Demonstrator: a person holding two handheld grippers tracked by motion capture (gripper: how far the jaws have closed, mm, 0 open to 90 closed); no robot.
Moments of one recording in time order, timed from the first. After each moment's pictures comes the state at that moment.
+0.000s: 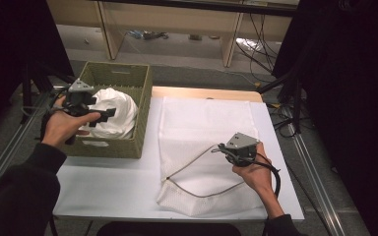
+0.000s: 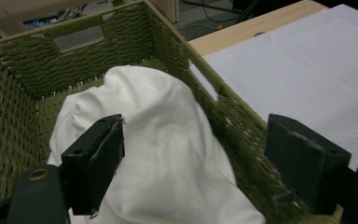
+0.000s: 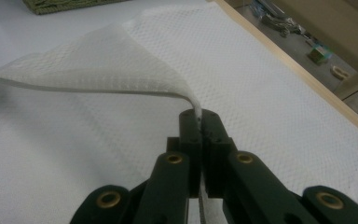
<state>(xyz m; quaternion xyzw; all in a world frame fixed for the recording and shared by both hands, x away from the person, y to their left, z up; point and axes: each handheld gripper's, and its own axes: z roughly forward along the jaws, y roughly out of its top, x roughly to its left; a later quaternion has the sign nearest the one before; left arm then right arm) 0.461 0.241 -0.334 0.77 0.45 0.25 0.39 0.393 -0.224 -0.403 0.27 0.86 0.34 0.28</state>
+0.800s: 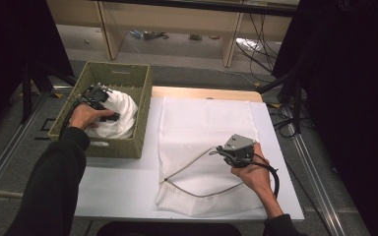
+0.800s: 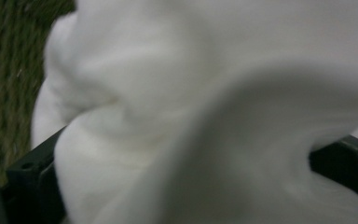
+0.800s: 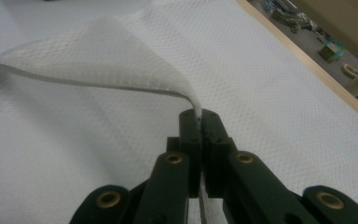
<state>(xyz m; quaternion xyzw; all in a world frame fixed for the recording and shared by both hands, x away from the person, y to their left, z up) 0.560 0.251 -0.413 0.80 0.52 0.23 0.20 0.394 -0.221 -0.410 0.25 0.87 0.33 0.27</state>
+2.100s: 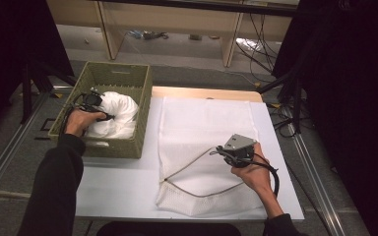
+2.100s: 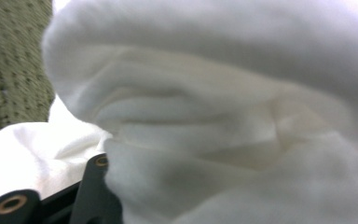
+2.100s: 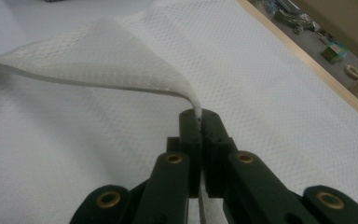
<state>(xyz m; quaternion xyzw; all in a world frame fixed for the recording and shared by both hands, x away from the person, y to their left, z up) 0.561 0.266 -0.436 0.78 0.54 0.15 0.27 0.396 -0.221 -0.411 0.25 0.87 0.33 0.27</state>
